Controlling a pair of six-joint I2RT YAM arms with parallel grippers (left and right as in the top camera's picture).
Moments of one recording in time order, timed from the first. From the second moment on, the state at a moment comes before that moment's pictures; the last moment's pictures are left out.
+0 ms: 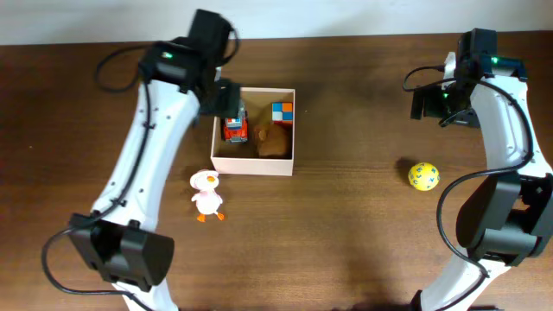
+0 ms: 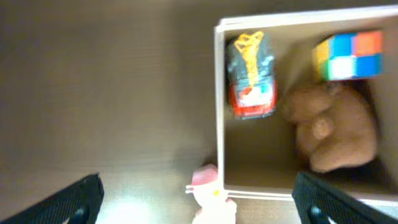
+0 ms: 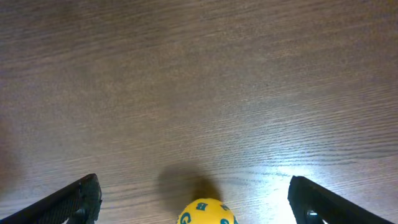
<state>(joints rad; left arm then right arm) -0.29 1.94 2.07 -1.39 -0.23 -0.18 -0.19 1.99 1.78 -1.10 0.01 0.01</state>
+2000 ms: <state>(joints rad) -0.26 1.77 1.14 -0.85 -0.11 -0.37 -0.19 1.99 1.78 -1.10 0.01 0.01</state>
